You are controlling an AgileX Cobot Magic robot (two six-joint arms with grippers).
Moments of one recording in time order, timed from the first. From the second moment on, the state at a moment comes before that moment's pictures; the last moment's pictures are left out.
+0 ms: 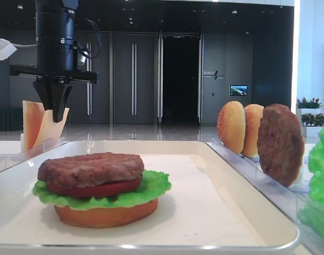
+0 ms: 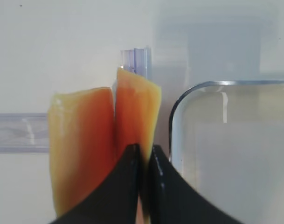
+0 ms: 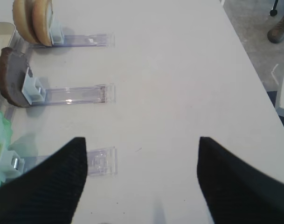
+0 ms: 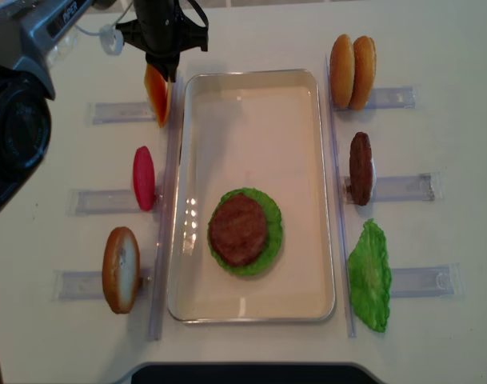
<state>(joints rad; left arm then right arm) -0.34 2.21 -1.91 0.21 1.16 -0.40 0.00 -0.01 -0.50 -0.01 1.14 -0.01</state>
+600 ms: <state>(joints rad) -0.34 2.14 -1.94 0.20 1.22 -0.39 0.00 -0.01 -0.50 -0.01 1.14 -0.01</state>
